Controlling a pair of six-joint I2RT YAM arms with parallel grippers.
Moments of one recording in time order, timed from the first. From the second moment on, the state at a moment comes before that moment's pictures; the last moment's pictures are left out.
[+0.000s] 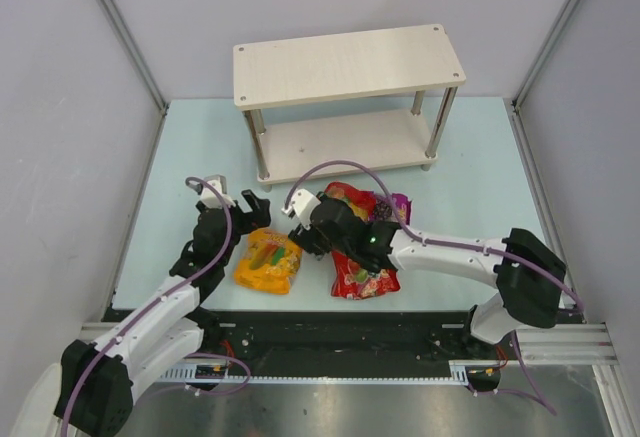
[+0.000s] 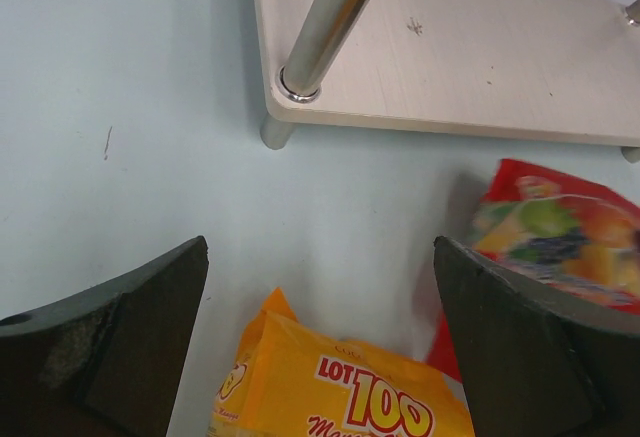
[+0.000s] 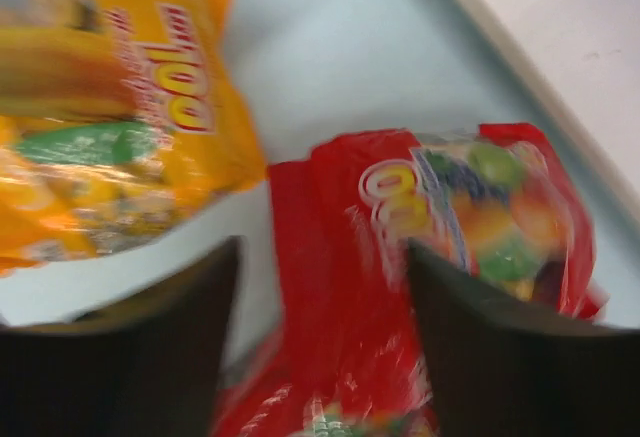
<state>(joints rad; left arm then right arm) -0.40 0.81 0.32 0.22 -0.27 -0.47 1.12 1.56 1.06 -0.12 0.32 -0.12</state>
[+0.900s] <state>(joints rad) -0.40 0.94 0.34 0.22 -0.14 -0.47 0.52 1.49 0.99 -0.03 -0.11 0.28</state>
